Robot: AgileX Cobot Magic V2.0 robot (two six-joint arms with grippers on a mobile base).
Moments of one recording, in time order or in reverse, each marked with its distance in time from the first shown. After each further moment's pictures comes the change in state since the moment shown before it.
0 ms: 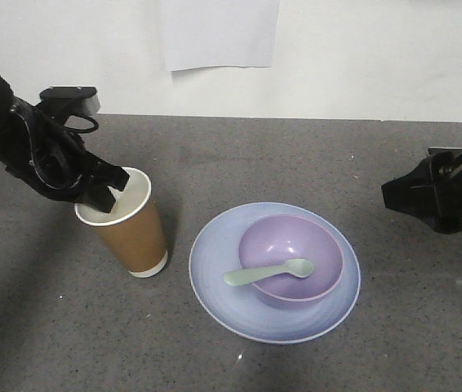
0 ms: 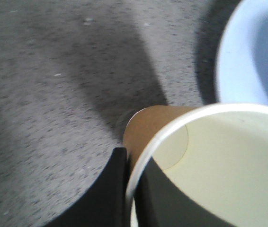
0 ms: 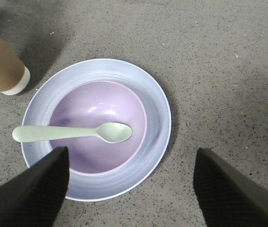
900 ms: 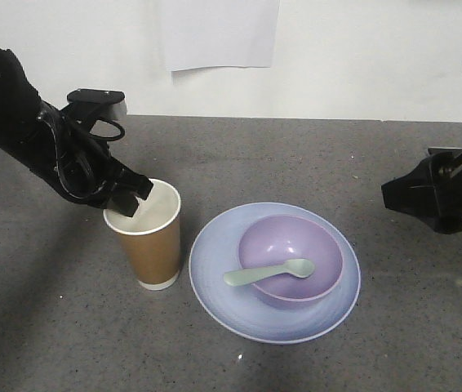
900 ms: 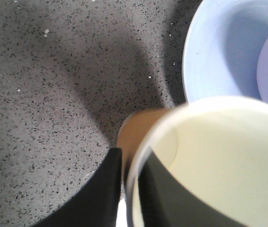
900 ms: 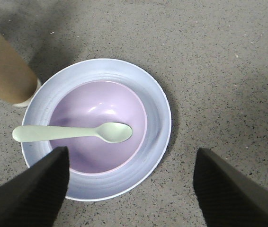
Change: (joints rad) left arm -0.071 0.000 0.001 0.013 -0.027 -0.013; right arm 0.000 0.001 0.000 0.000 0.000 0.000
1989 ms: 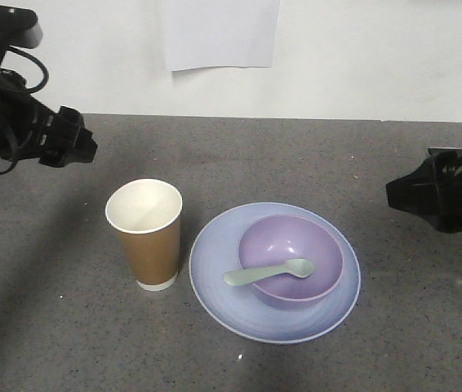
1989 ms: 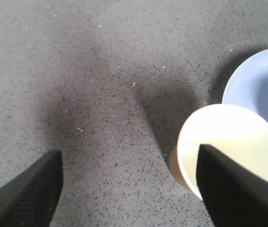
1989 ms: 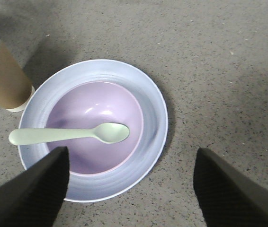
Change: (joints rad) left arm 0.000 -0.303 0.048 0.271 -0.087 -0.194; right arm 0.000 -0.014 0.011 -0.028 -0.009 0.049
